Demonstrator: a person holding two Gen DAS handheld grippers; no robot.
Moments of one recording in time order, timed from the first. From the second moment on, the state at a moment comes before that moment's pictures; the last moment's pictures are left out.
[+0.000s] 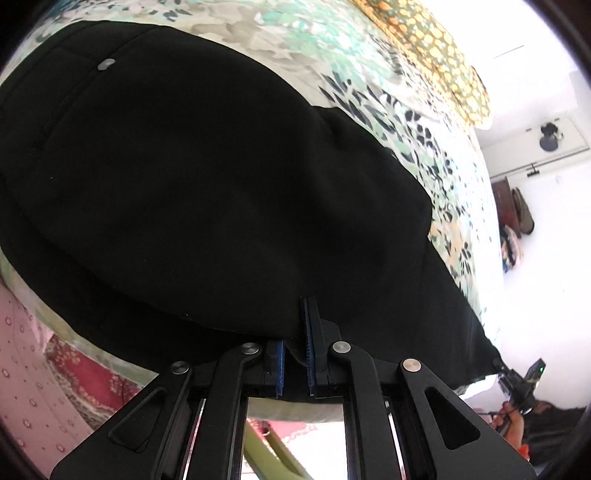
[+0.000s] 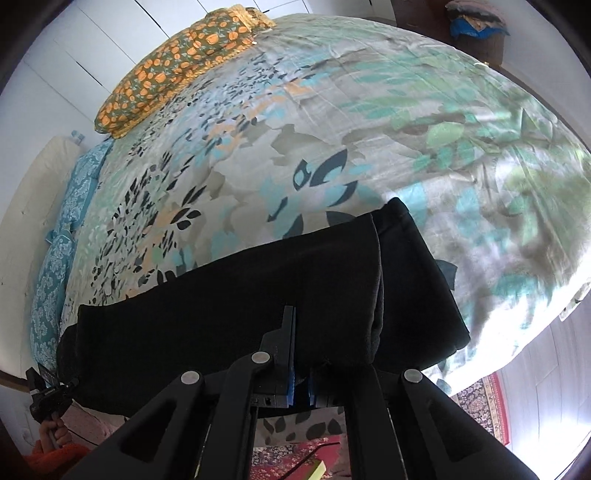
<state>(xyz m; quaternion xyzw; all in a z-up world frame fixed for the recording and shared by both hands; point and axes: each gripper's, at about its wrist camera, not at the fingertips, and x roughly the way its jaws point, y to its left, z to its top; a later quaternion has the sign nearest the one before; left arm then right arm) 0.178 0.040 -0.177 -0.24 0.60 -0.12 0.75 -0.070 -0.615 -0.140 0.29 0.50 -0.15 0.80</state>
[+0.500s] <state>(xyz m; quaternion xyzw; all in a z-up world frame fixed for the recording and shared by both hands) 0.171 0.029 -0.185 -0.20 0.63 -0.14 0.73 -0.051 -0.631 -0.161 0.22 0.58 -0.12 0.77</state>
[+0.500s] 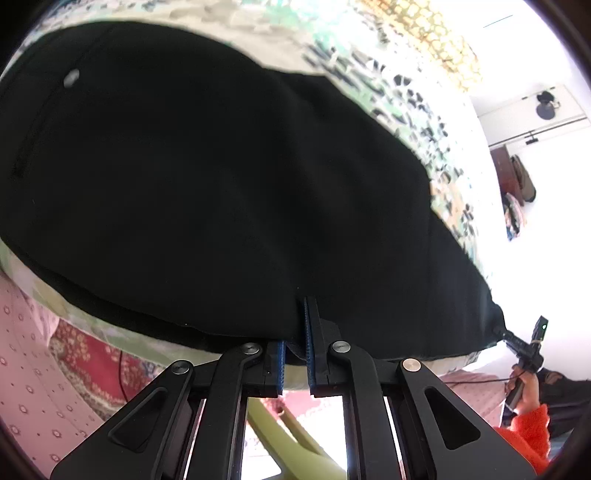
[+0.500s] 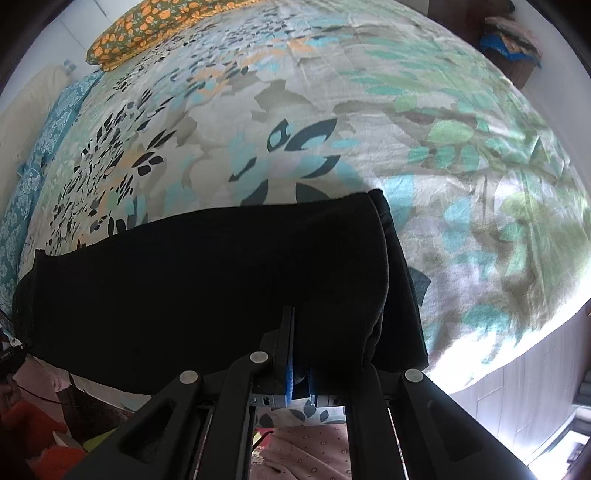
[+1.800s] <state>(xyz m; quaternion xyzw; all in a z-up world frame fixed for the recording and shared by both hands) 0.159 0.035 -0.191 -0.16 0.66 -0.14 0.72 -0.058 -0.652 -0.161 0.20 0.58 -0.20 0.76</state>
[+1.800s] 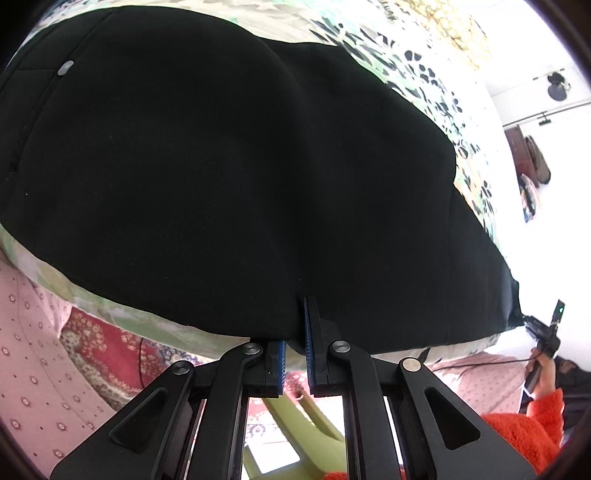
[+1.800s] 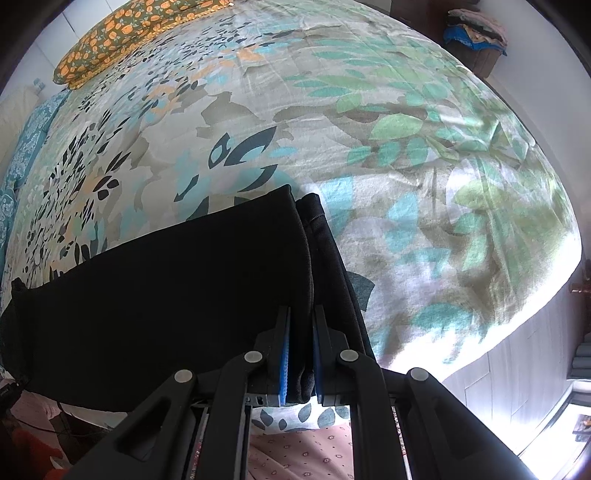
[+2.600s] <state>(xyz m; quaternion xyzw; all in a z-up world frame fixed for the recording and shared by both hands) 0.221 0.092 -0.167 0.03 0.59 0.06 0.80 -0.027 -0.512 -0.128 0.24 0.44 -0.15 0.85</state>
